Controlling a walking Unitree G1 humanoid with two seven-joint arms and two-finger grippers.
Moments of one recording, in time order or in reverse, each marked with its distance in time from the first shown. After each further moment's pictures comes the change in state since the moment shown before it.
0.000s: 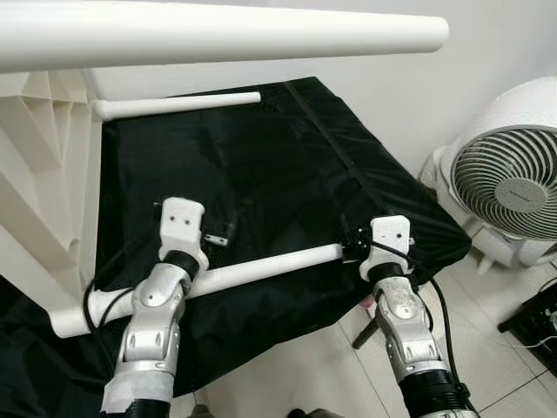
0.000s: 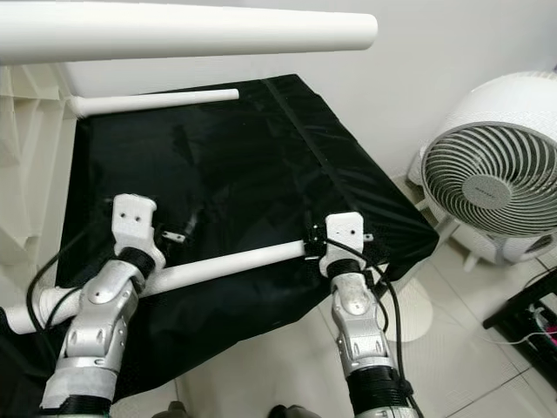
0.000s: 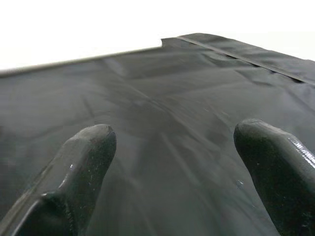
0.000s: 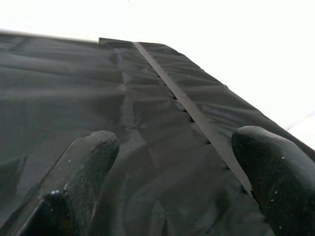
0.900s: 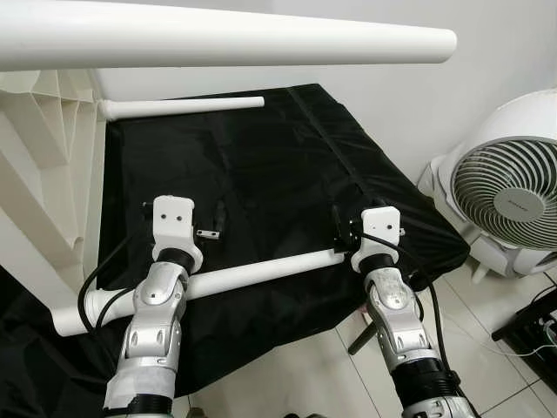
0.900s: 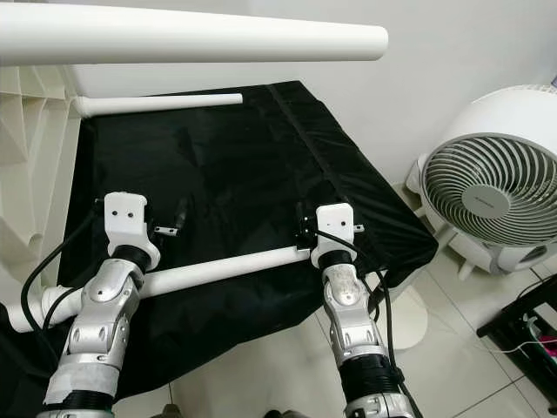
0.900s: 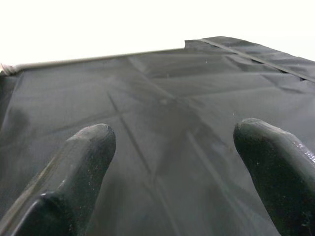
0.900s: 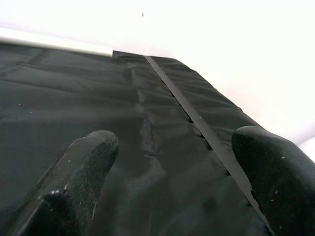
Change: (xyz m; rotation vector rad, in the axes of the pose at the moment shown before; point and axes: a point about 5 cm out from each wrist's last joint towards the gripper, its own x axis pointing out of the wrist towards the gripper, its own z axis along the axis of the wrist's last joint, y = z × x) left arm 0.009 0.000 -0.003 0.004 -0.008 0.055; right arm 0.011 0.014 0.006 0.001 -0.025 0.027
